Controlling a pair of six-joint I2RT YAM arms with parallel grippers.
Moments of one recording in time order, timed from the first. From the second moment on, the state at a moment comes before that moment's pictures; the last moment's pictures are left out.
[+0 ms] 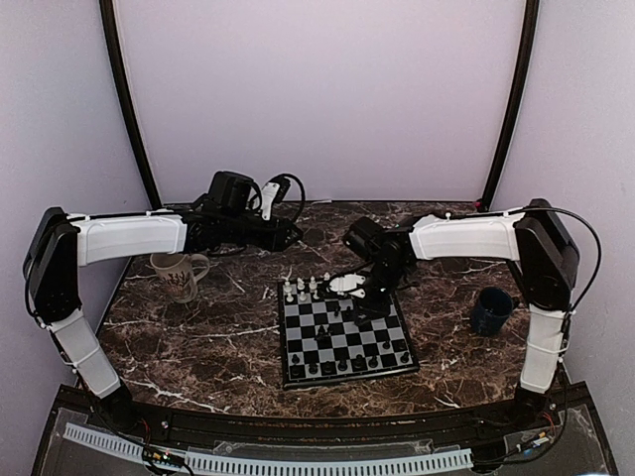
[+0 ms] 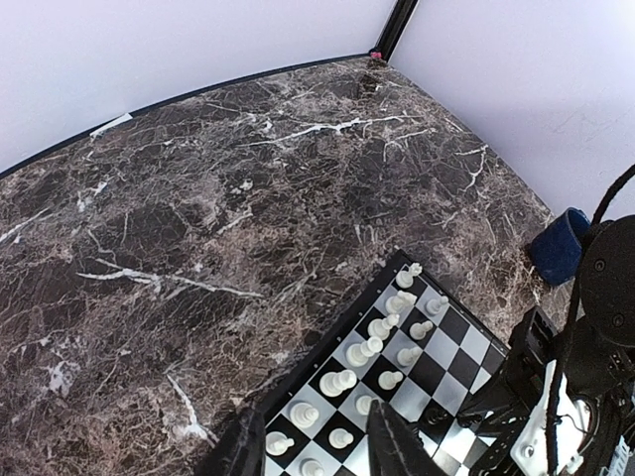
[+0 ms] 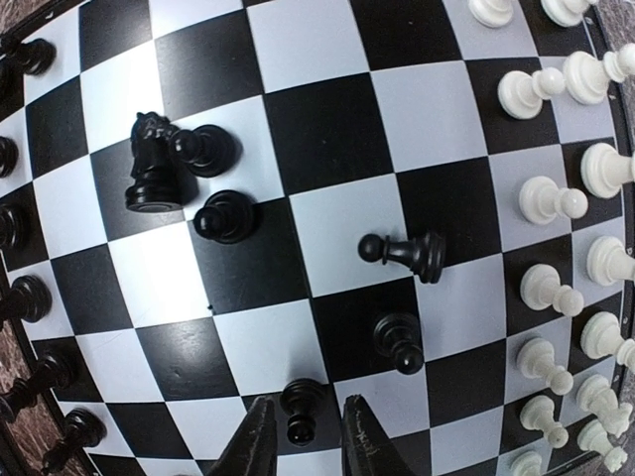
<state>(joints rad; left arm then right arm) -0.64 1.71 1.23 -0.07 0.23 -0.19 0.82 1.94 1.41 -0.81 -0.20 -0.65</state>
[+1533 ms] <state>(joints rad) -0.64 1.71 1.23 -0.07 0.25 -0.18 0.90 1.86 1.30 -0.94 -0.26 -0.73</state>
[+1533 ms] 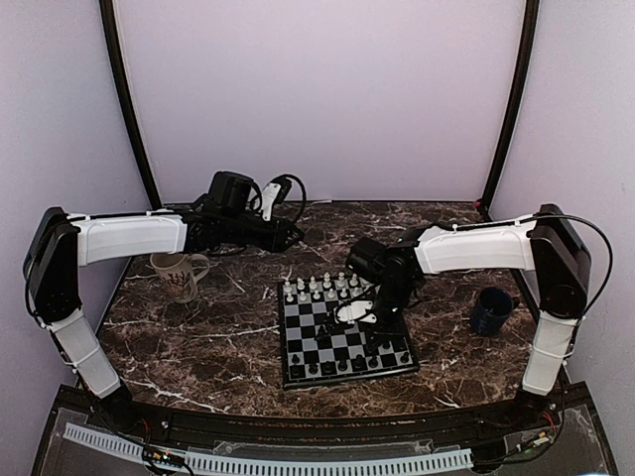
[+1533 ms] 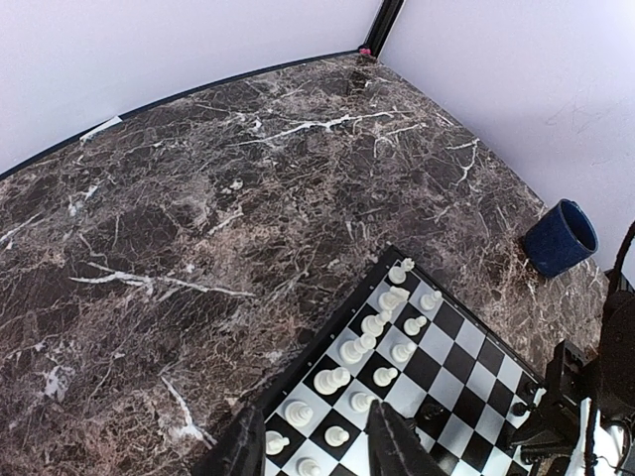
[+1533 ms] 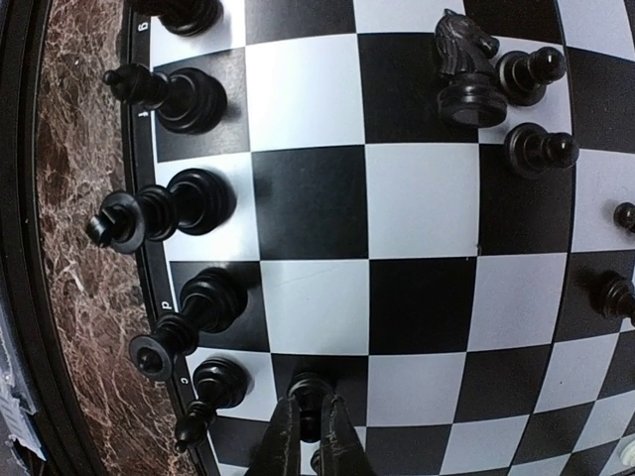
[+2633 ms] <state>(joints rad) -0.64 1.71 1.23 -0.07 0.25 -0.16 0.81 1.97 1.56 -0.93 -0.21 -0.61</state>
